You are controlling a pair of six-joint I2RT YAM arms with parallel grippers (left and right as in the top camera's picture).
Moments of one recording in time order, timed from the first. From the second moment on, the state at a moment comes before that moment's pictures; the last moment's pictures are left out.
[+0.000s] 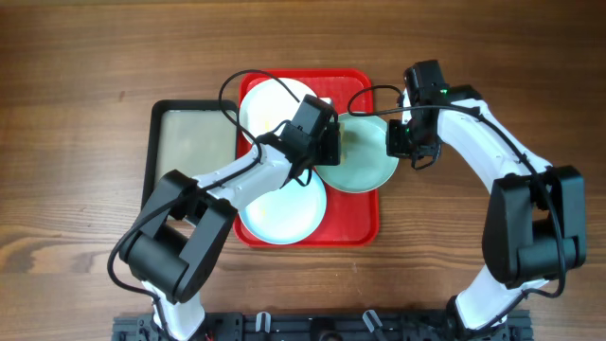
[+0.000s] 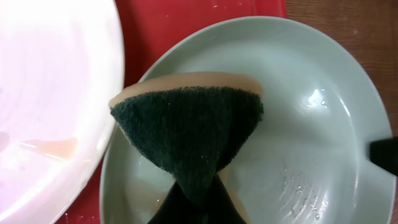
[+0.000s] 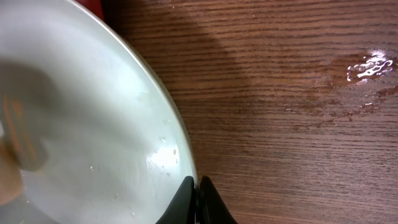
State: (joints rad) left arm -0.61 1.91 1.11 -0.15 0.13 -0.55; right arm 0.19 1.86 1.26 -0.84 -0.10 0.25
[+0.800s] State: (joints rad) left arm -0.61 1.98 1.14 -0.11 0.26 -0.64; right arm 0.18 1.86 1.26 -0.85 -0.15 0.16
